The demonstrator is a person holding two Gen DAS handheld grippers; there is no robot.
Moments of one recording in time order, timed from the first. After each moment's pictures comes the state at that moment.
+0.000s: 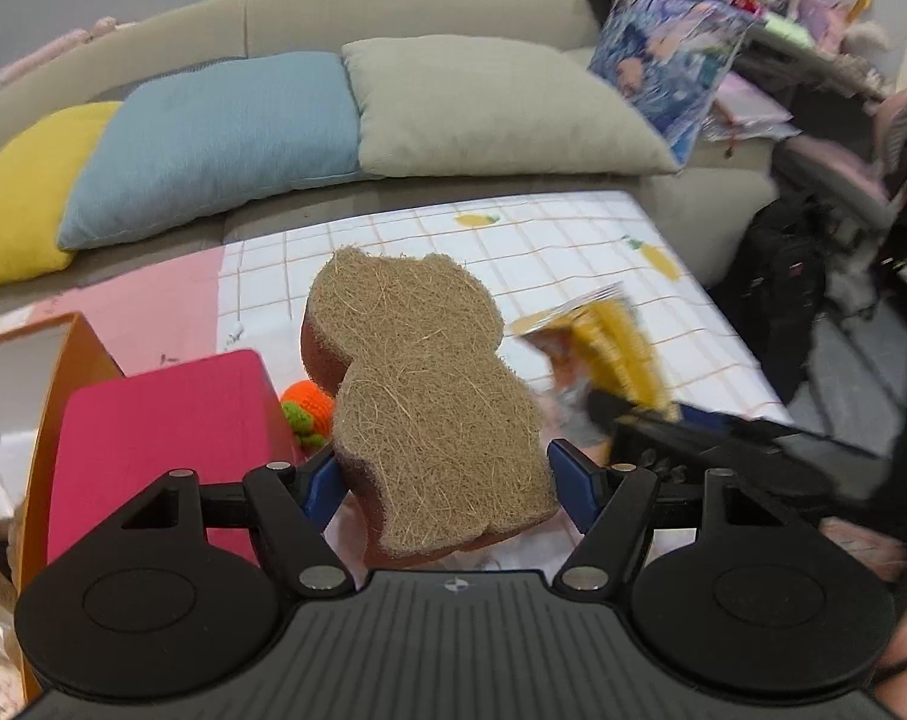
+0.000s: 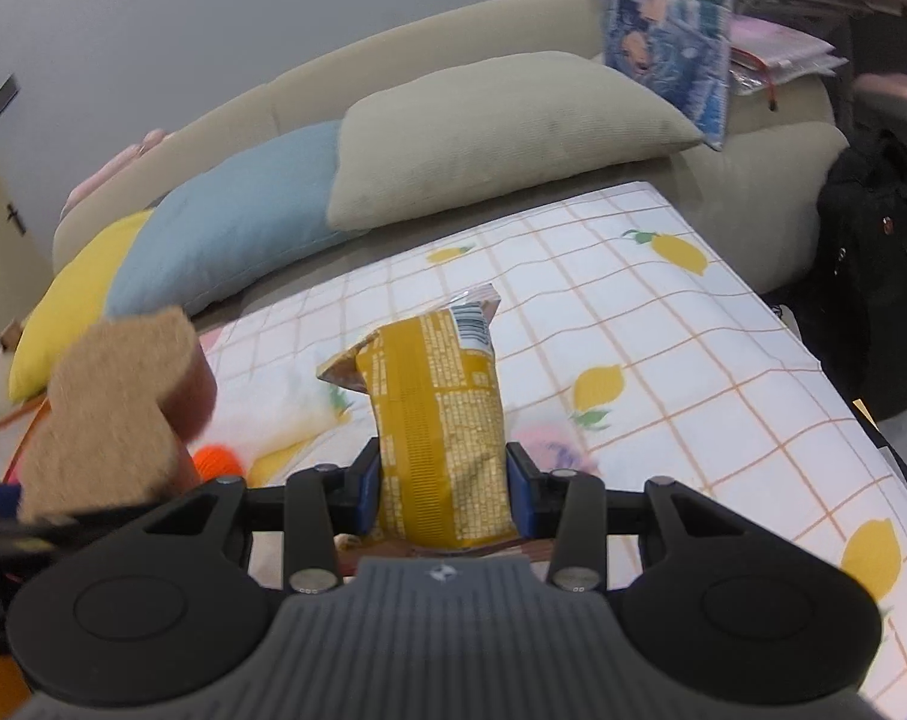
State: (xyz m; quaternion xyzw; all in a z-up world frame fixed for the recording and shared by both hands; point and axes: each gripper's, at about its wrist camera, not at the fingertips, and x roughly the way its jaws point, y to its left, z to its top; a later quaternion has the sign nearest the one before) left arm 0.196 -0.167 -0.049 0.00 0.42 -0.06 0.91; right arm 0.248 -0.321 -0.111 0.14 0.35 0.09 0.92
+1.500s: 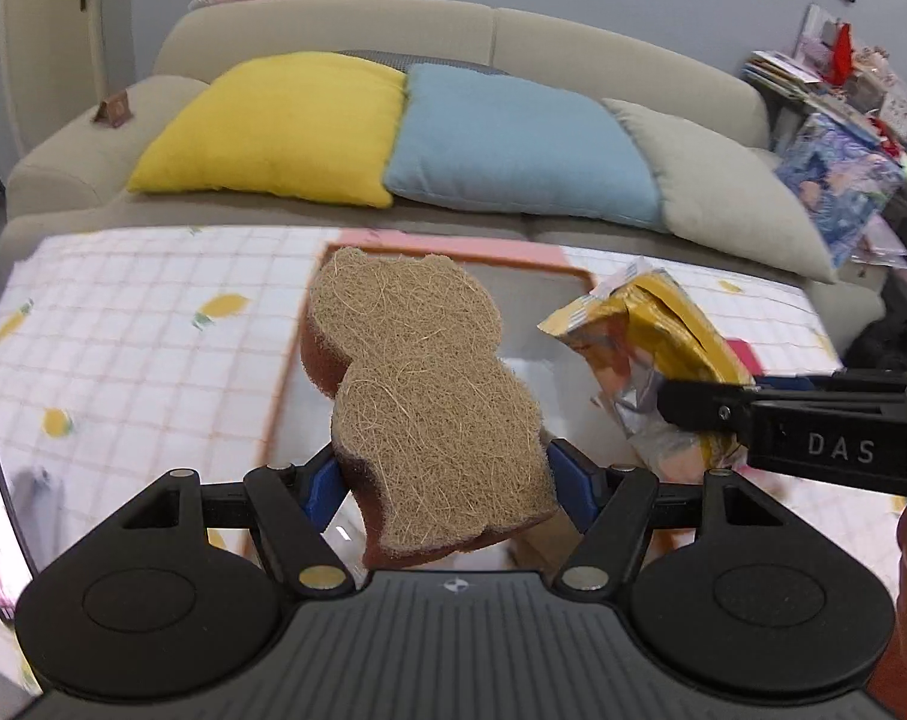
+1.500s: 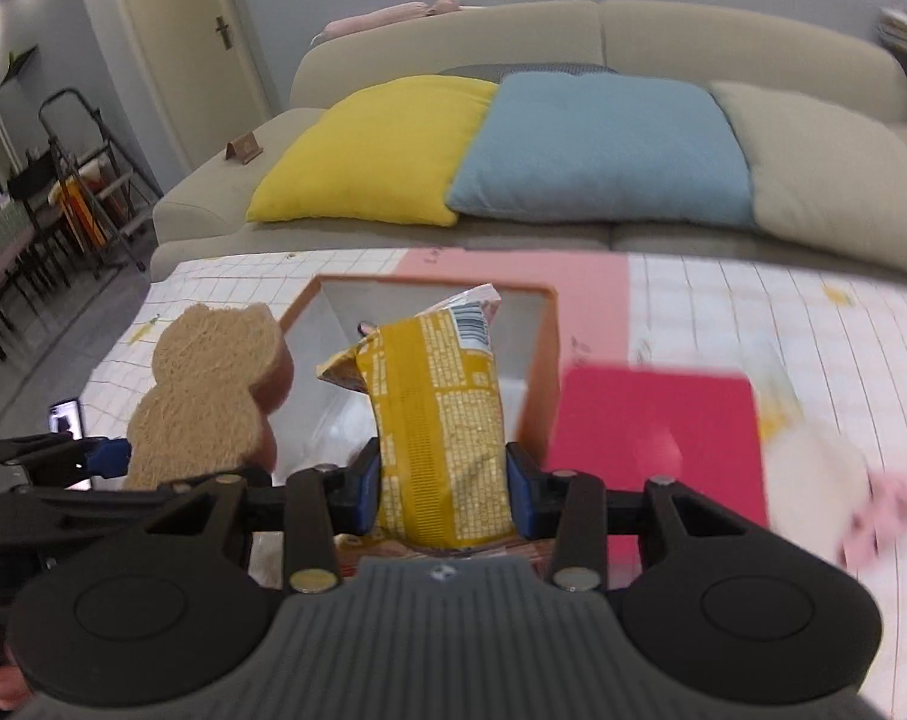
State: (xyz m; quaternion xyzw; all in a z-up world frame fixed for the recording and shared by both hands) left arm 0.092 0.120 -0.009 -0.08 0.39 0.06 0.91; right arm 0.171 -0.040 0.004 -0.01 0.39 0.28 0.88
